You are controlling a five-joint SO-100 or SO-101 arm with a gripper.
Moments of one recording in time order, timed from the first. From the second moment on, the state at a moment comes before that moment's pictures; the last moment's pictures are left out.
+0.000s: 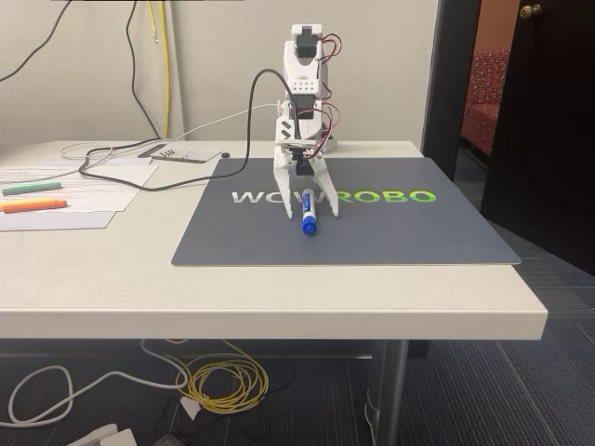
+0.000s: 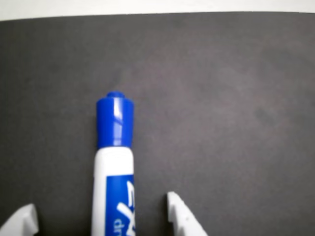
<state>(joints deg) -7.8 56.3 87.4 13.6 -90.6</state>
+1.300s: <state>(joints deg) -7.8 56.6 87.1 16.3 -89.9</state>
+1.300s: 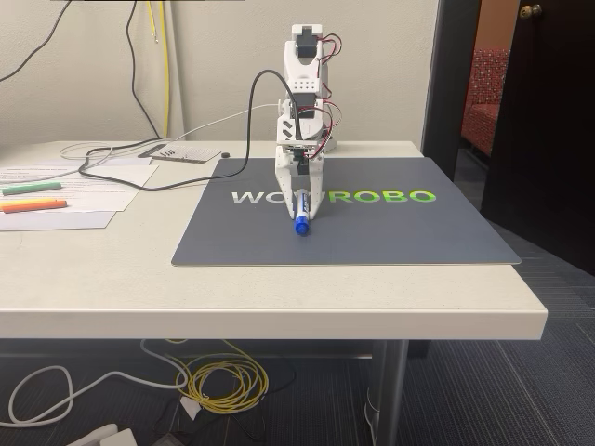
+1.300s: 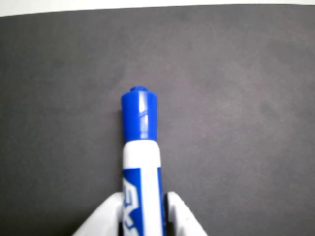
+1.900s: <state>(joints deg) -8.3 59.1 87.3 19.3 -84.8</state>
